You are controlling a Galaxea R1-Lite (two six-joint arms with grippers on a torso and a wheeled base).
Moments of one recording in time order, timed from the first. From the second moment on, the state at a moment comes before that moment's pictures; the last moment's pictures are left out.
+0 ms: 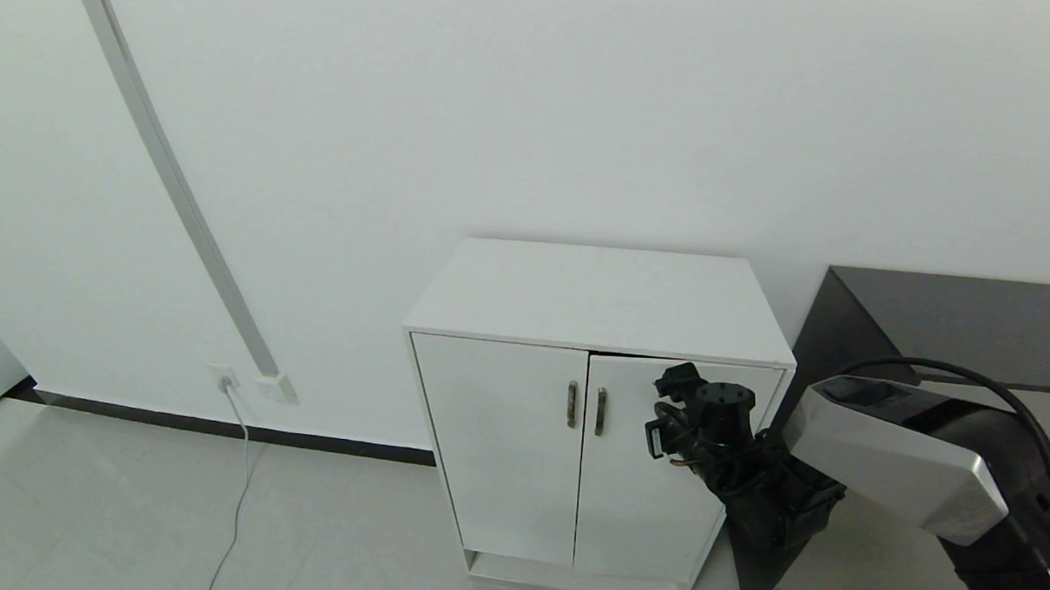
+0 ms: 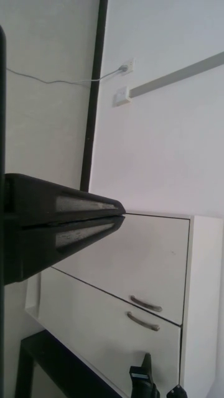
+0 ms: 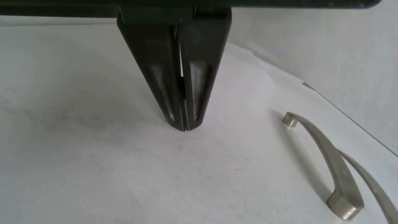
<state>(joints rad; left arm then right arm) 0.00 0.00 0.00 0.00 0.04 -0.02 0.46 2.53 -1.13 -1.15 -0.20 -0.08</state>
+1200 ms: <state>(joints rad) 0.00 0.00 0.00 0.00 0.04 -0.02 0.44 2.56 -1.17 -1.15 -0.21 -0.08</state>
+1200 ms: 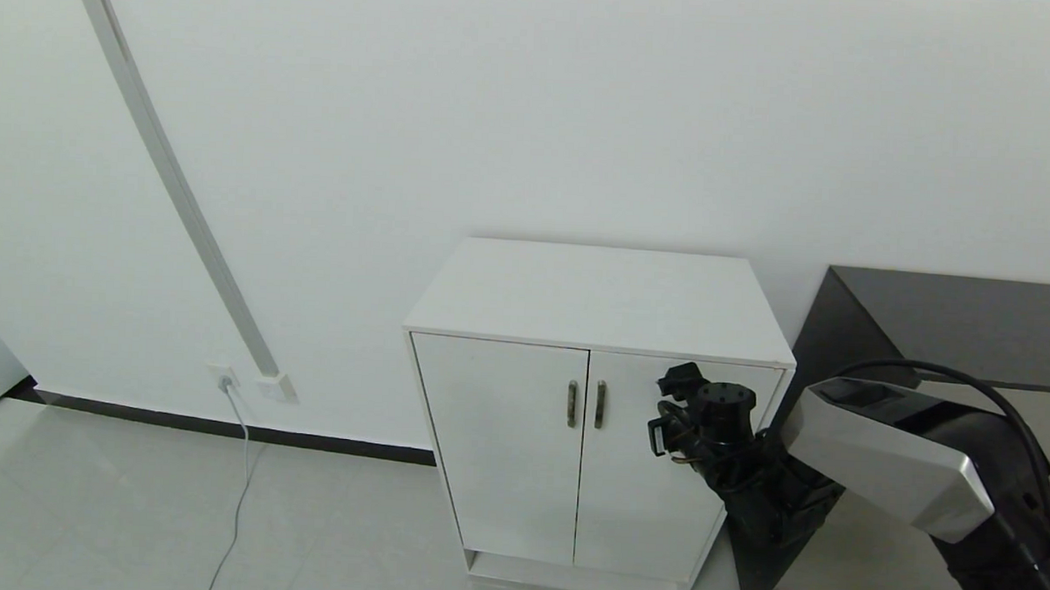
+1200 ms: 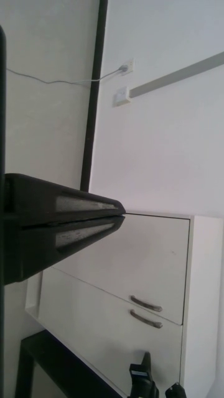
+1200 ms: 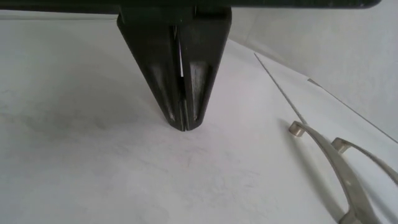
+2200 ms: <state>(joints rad) 0.00 0.00 0.00 0.00 0.04 -0.02 0.43 2.56 -1.16 -1.17 -0.21 -0.08</state>
